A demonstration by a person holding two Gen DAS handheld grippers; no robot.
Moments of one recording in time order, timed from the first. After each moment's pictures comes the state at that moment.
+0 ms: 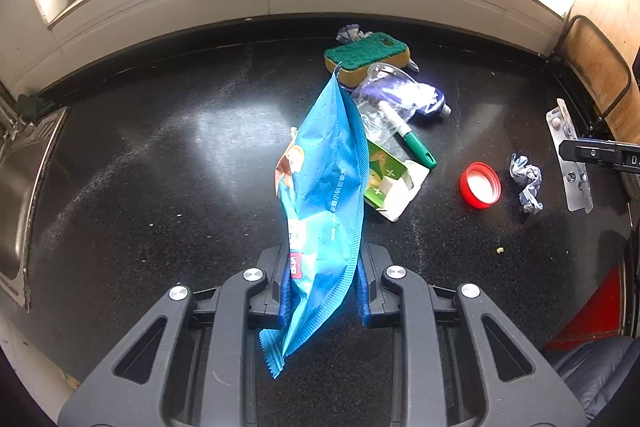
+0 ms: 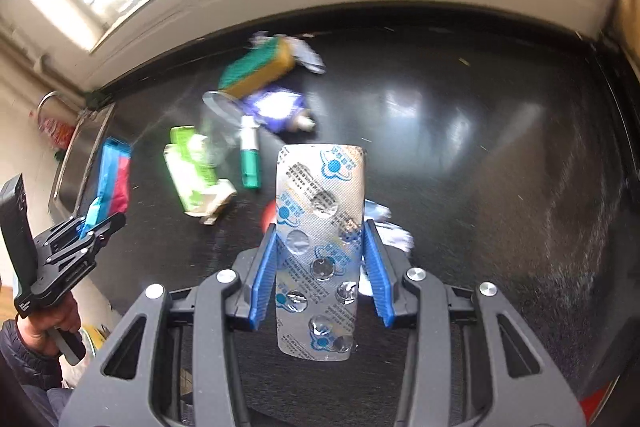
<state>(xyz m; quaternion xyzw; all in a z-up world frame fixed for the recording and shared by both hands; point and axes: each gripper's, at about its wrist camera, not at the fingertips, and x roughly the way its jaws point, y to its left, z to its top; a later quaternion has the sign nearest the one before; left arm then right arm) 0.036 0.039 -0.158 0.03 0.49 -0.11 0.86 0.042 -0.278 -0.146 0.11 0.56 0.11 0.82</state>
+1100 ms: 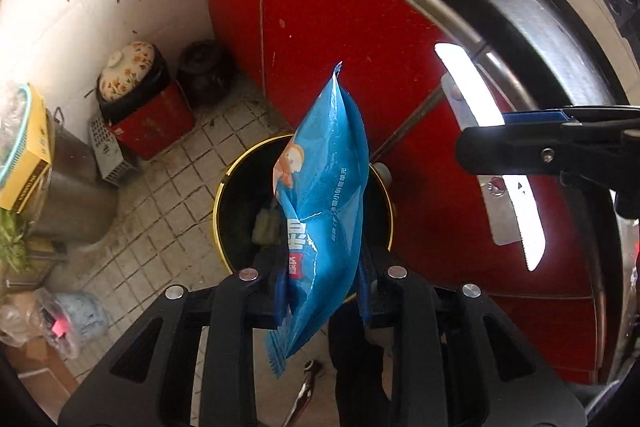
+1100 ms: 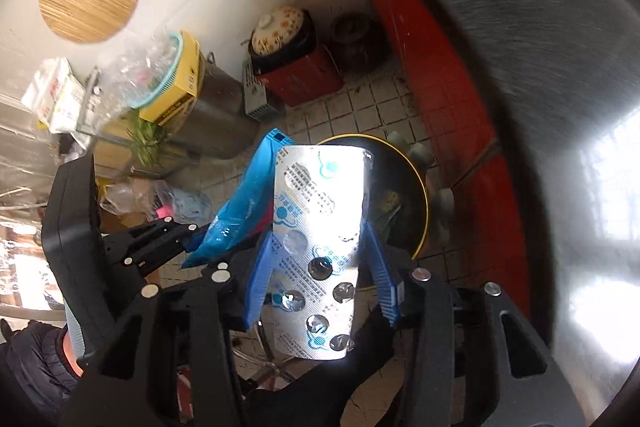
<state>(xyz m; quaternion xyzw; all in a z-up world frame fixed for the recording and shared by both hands) -0.266 0.418 -0.337 -0.28 0.52 0.25 0.77 -0.151 0.363 -0.272 -0.23 0.60 0.54 0.54</state>
